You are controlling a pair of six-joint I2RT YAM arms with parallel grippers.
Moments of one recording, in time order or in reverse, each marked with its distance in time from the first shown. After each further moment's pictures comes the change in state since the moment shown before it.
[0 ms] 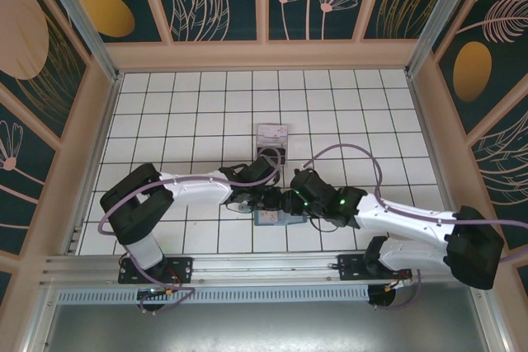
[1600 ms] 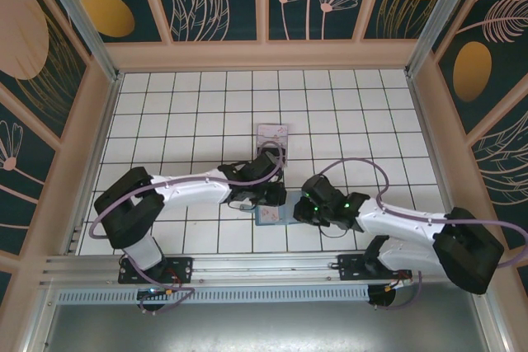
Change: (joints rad) left arm -0.019 -0.061 0.036 -0.049 -0.092 0.015; right arm -0.119 0.045 -0.157 0.082 -0.179 0.100
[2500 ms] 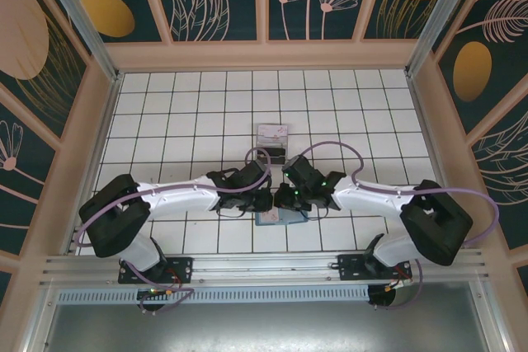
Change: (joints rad) left arm 0.000 -0.097 -0.120 -0.037 -0.077 -0.027; right arm -0.014 0.262 0.242 0.015 -0.127 -0.085
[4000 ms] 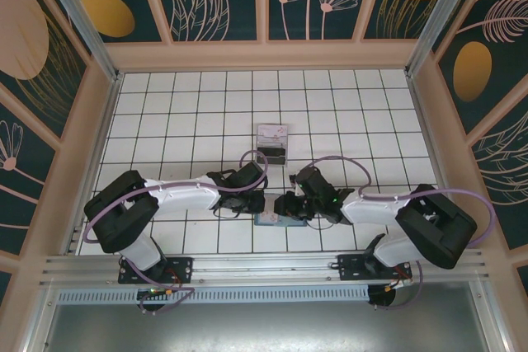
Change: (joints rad) left arm 0.040 0.049 -0.038 -0.007 -0.013 0.029; right arm -0.034 -0.039 -0.265 0.423 -0.161 0.071
